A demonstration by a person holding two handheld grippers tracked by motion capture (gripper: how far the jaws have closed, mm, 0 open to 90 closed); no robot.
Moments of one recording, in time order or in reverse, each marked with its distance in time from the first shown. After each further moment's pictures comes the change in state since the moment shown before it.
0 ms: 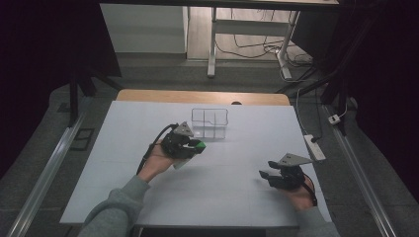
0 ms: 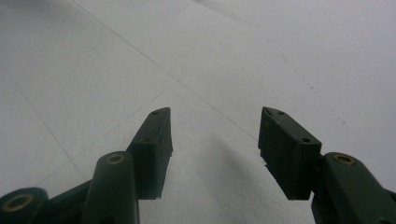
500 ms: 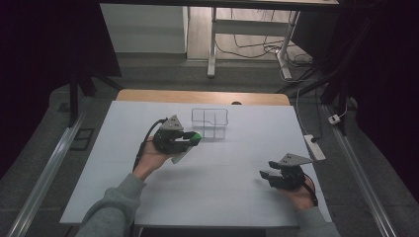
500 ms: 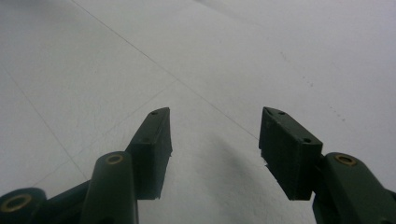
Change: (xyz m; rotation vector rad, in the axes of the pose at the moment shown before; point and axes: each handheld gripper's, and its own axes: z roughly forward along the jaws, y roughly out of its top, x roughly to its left) left arm 0.010 -0.001 -0.025 -0.147 0.010 -0.022; right arm -0.001 -0.001 0.000 -0.002 0.006 0.006
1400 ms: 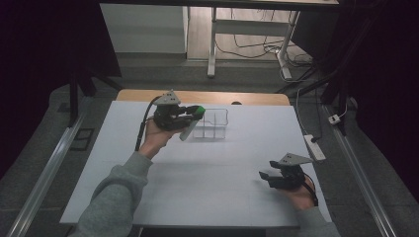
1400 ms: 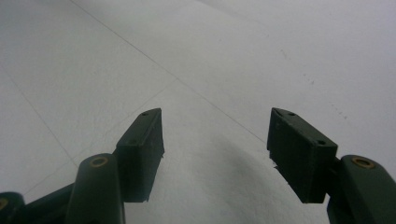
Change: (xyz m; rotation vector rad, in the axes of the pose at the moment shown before) left arm 0.028 0.050 -0.006 -0.198 0.006 -0.045; right arm 0.000 0.000 0.000 0.009 0.000 0.017
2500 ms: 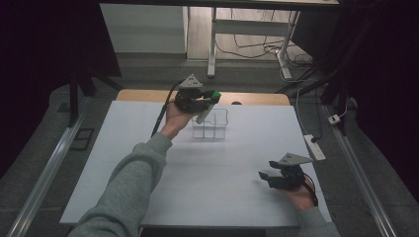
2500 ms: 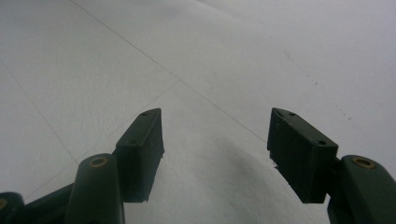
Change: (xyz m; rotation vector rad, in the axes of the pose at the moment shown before) left arm 0.019 0.039 0.062 0.006 0.050 0.042; right arm 0.000 0.000 0.000 -0.003 0.011 0.009
